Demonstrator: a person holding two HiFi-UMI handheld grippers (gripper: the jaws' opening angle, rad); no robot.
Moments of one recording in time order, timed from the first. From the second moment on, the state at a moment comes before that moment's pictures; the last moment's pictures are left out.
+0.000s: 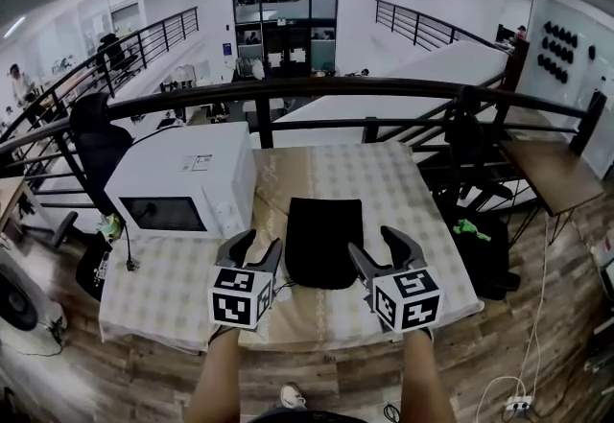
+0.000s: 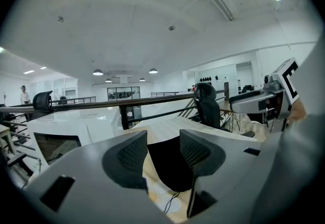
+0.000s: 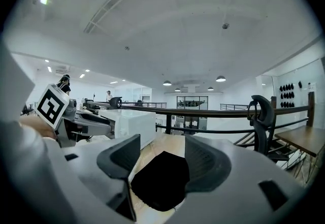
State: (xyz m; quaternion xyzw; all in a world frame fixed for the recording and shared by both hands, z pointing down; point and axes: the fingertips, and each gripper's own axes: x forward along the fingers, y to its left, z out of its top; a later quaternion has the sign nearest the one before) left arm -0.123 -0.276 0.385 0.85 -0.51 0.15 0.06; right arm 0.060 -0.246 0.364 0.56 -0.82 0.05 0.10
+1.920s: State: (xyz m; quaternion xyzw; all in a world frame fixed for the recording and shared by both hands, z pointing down) left arm -0.083 -0.370 0.385 0.84 -0.53 0.14 0.06; right arm 0.114 -0.341 0.358 0.55 -0.83 0.04 0.10
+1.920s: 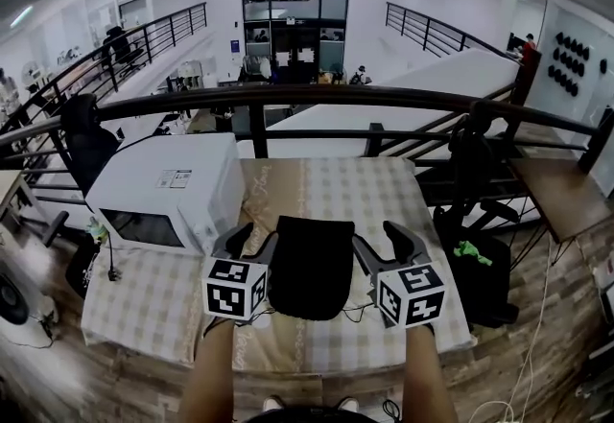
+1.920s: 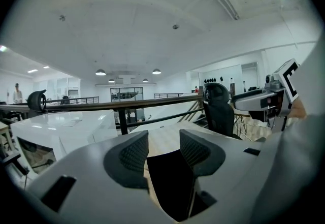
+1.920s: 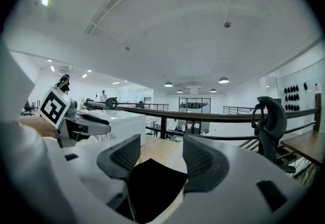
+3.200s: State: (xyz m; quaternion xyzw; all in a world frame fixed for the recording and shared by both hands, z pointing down) left arm -0.087 -0.323 0.467 0.84 -0.47 0.25 0.06; right arm 0.113 -0.311 0.434 0.48 -0.86 0.09 0.15
